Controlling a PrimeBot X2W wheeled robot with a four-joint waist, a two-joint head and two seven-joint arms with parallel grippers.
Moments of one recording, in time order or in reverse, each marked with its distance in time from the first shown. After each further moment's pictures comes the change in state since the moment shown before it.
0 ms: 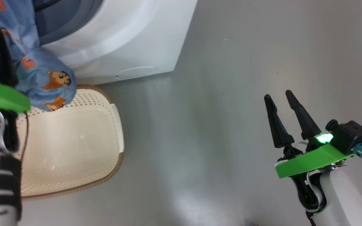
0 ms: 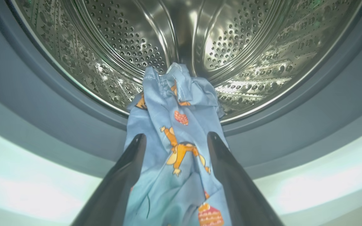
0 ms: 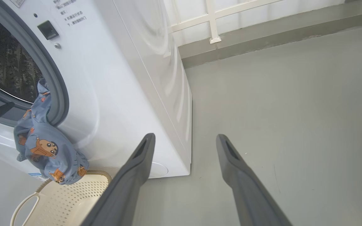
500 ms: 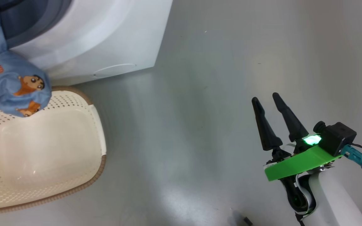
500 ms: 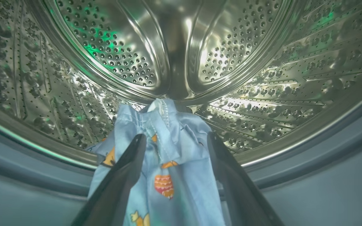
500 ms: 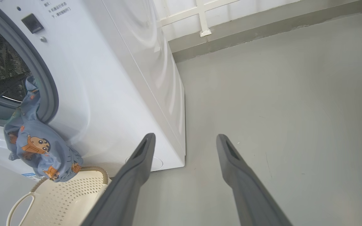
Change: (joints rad) left arm -0.362 0.080 -0.070 0.359 -0.022 0.000 0.000; right arm -0.002 0.037 0.033 0.004 0.006 0.000 0.000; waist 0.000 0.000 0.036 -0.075
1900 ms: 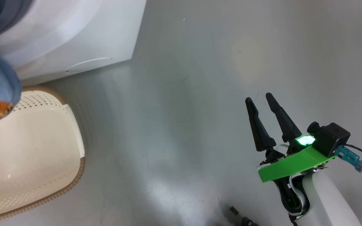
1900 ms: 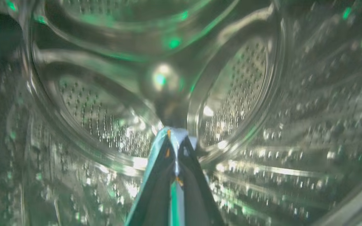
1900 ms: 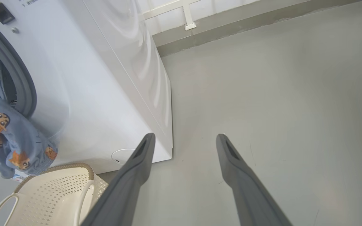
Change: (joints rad) left arm -0.143 0.085 0.086 -0.204 0.187 0.037 -0.001; right arm 0.000 0.027 0.010 -0.006 -0.002 0.000 0.000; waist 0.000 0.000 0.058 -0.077
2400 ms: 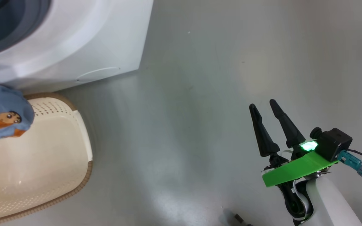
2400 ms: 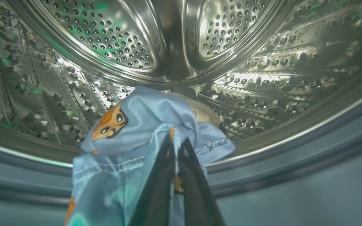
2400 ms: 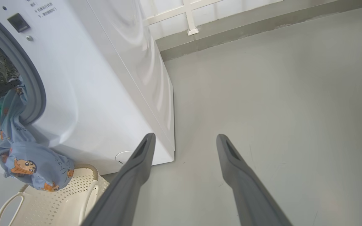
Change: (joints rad) left arm 0.038 -0.043 -0.070 0.424 -0.035 -0.036 0.002; right arm 0.027 -0.019 -0.005 0.007 0.000 0.000 0.000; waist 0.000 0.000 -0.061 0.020
